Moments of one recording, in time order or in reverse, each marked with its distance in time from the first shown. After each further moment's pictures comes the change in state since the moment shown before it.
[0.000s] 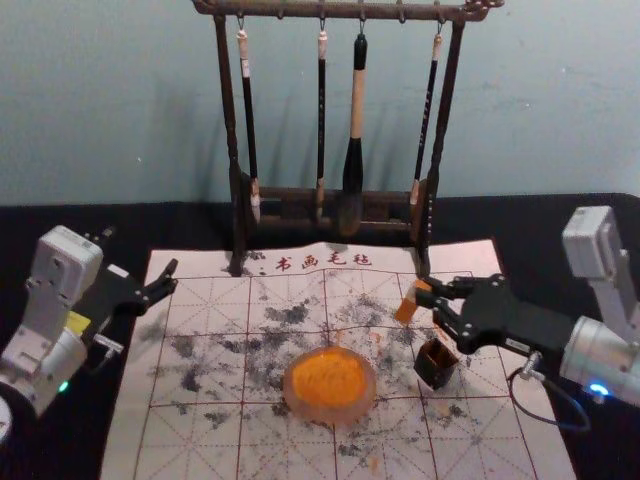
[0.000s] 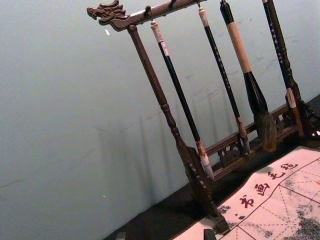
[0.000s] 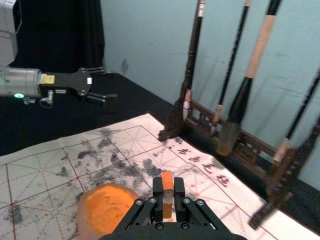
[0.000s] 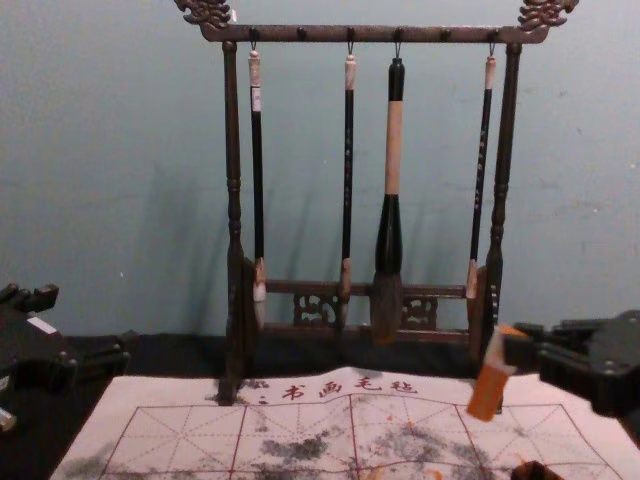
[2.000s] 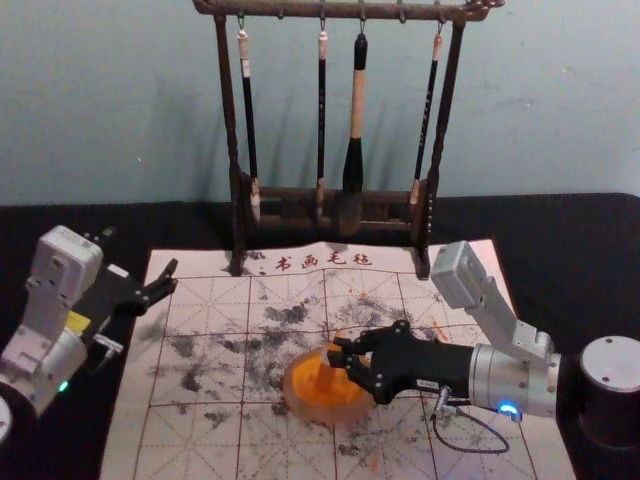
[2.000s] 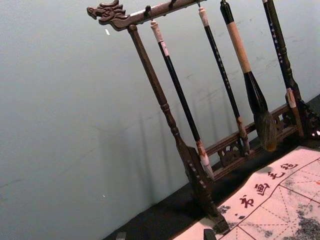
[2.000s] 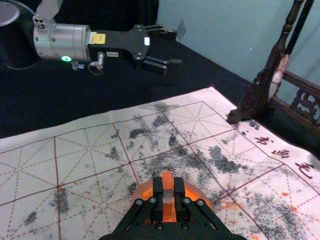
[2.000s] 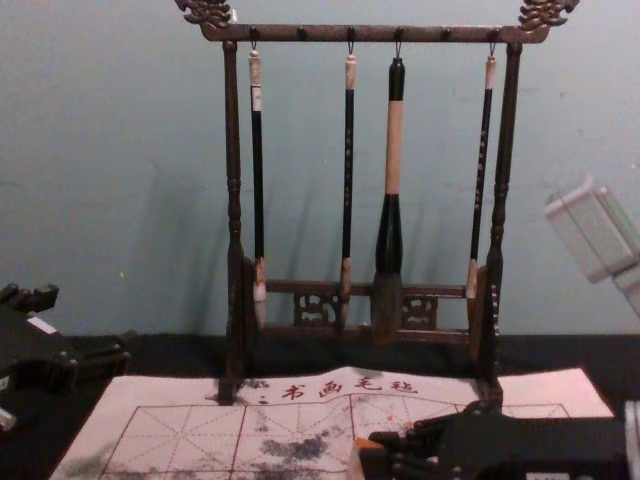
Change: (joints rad) left arm 0.000 0.000 0.000 0.000 0.000 0.000 0.000; right arm 0.173 -0.099 -0.248 0.164 -0.054 0.063 0.076
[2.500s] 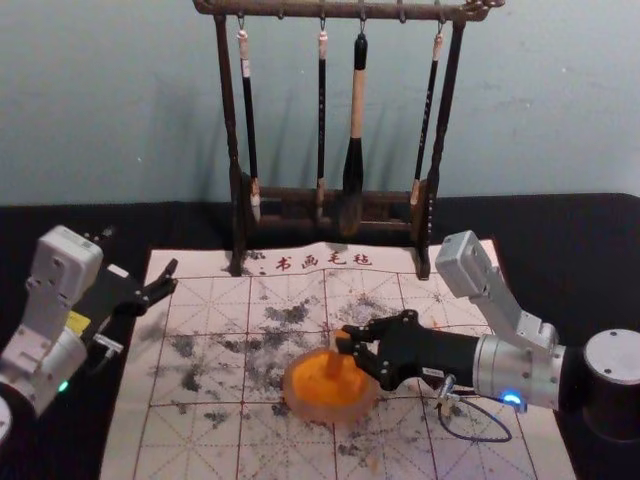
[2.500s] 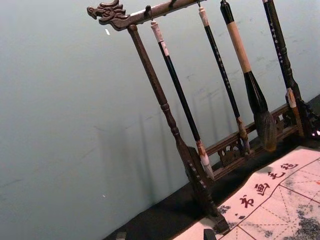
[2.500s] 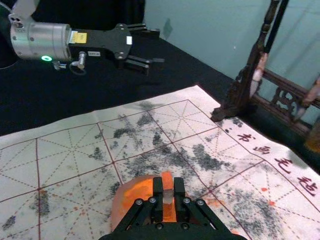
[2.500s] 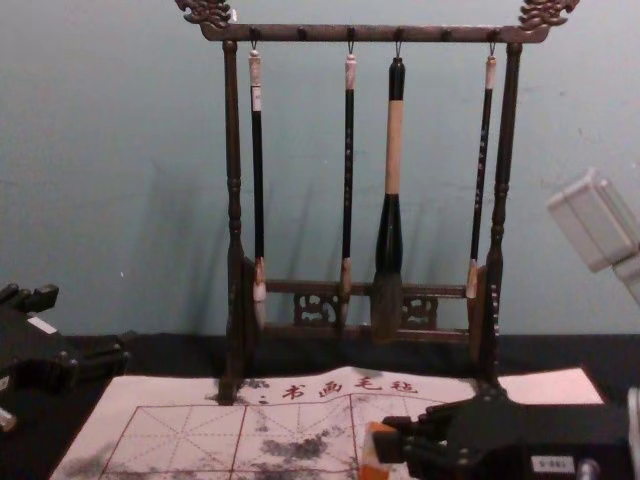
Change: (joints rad) left arm 0.000 0.000 0.000 0.000 0.000 0.000 0.000; right arm 0.010 -0.007 0.017 0.015 -0.011 0.011 -0.027
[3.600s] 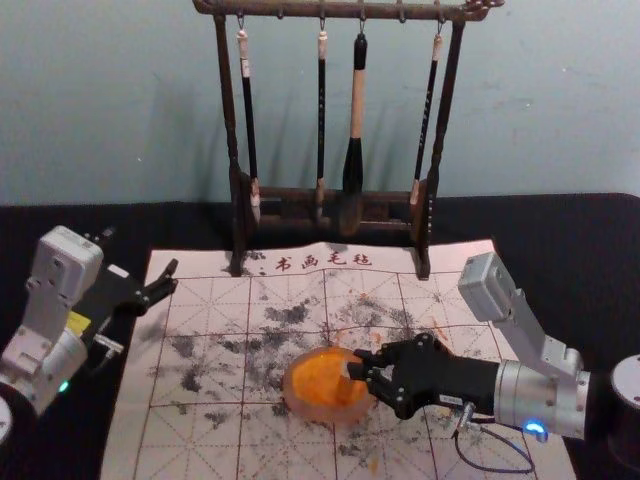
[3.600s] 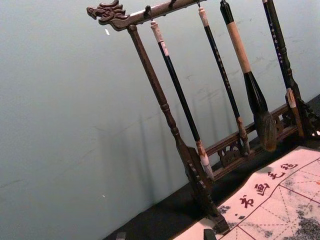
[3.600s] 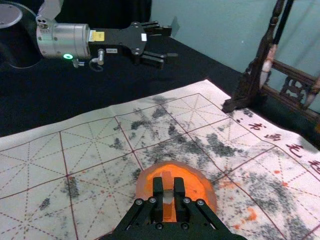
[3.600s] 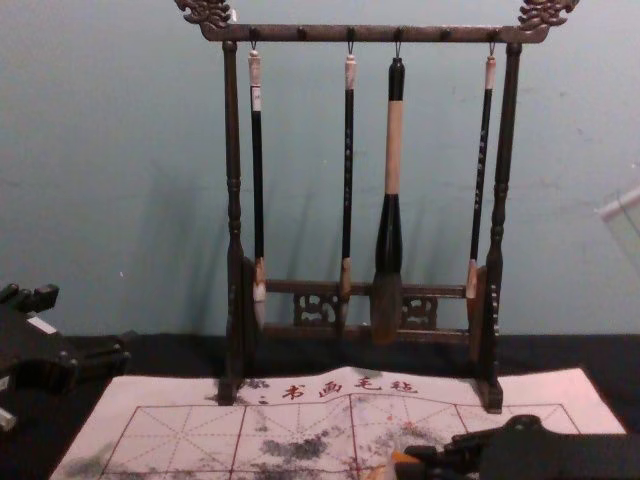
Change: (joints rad) left arm 0.000 0.000 0.000 0.000 0.000 0.000 0.000; right arm -0.093 0.069 0.026 -0.118 0.038 0.025 -0.001
